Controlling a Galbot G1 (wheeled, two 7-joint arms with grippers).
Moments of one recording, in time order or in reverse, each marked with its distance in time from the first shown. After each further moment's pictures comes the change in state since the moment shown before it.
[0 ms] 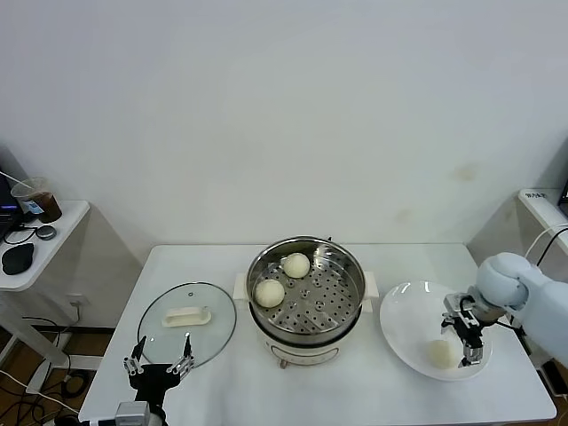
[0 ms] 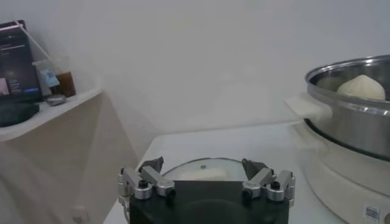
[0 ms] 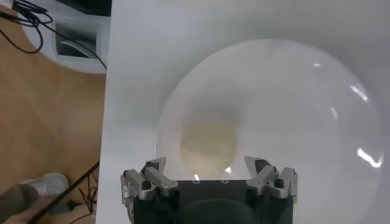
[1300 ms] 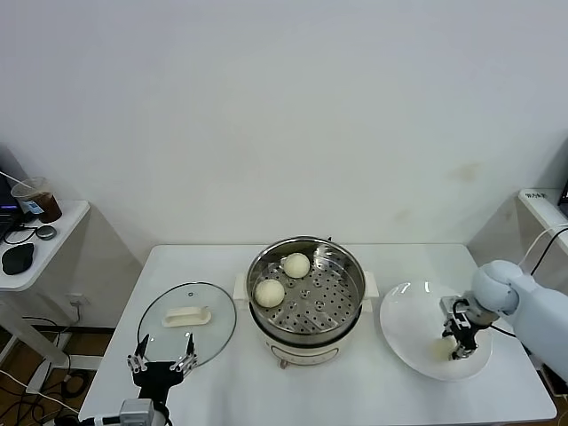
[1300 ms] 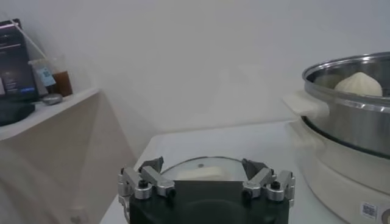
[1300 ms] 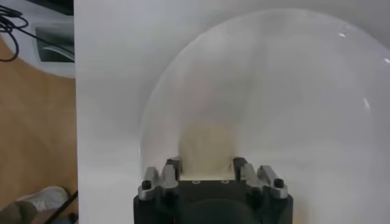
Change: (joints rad) left arm -0.019 -0.006 0.015 0.009 0.008 -0.003 -0.002; right arm 0.005 0.034 0.029 -0.059 0.002 -0.031 0.017
